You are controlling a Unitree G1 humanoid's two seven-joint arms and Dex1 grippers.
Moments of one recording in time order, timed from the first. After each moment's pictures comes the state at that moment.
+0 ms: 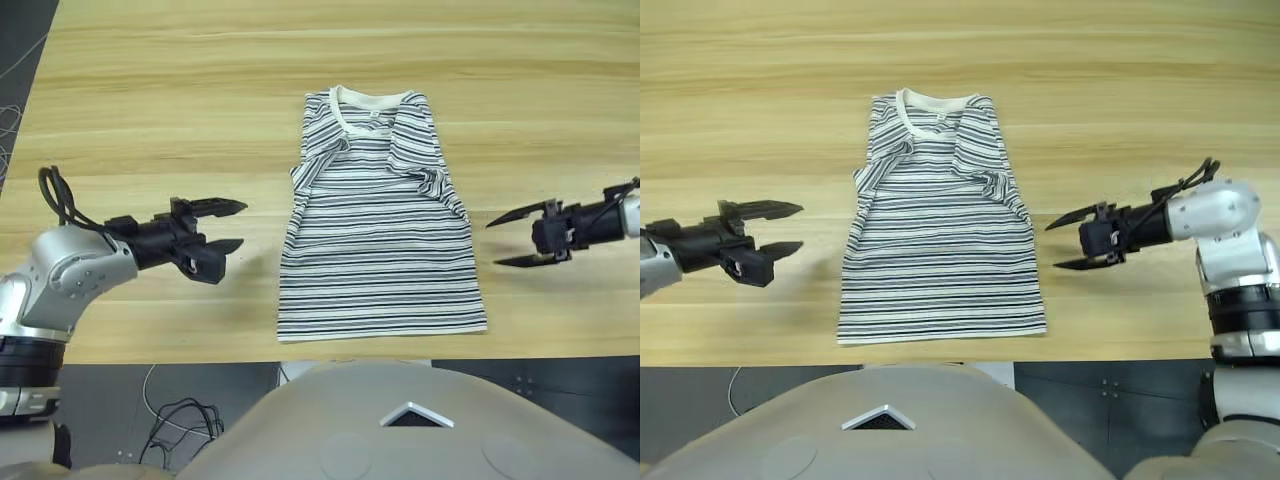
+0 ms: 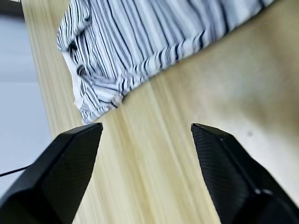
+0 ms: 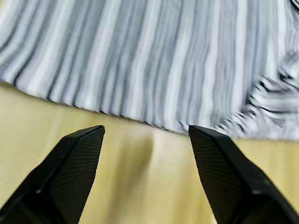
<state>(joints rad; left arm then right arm) 0.21 1.03 -0.04 -0.01 0.41 -0.79 -0.71 -0.11 -0.93 0.22 0.26 0.05 -0.57 1.47</state>
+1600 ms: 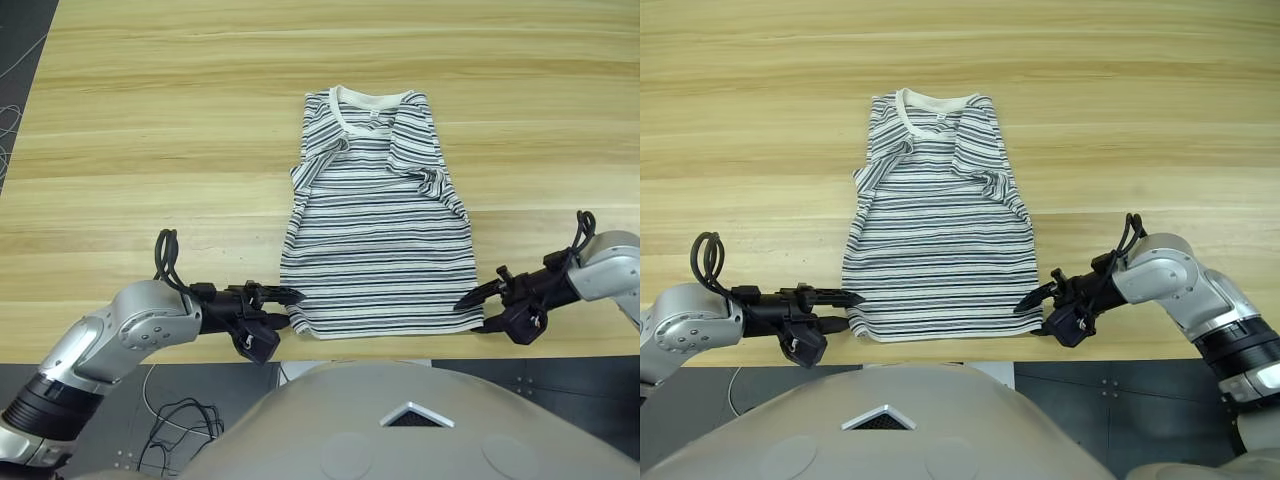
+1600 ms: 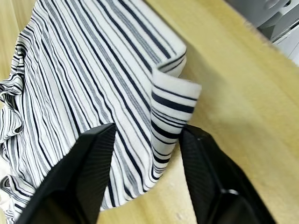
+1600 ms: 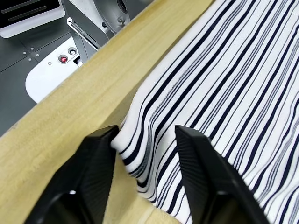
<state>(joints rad) 0.35 1.05 -0.27 -0.39 0.35 -0.59 -0.86 -0.04 -1.06 0.51 0.03 0.00 -0.76 1.34</state>
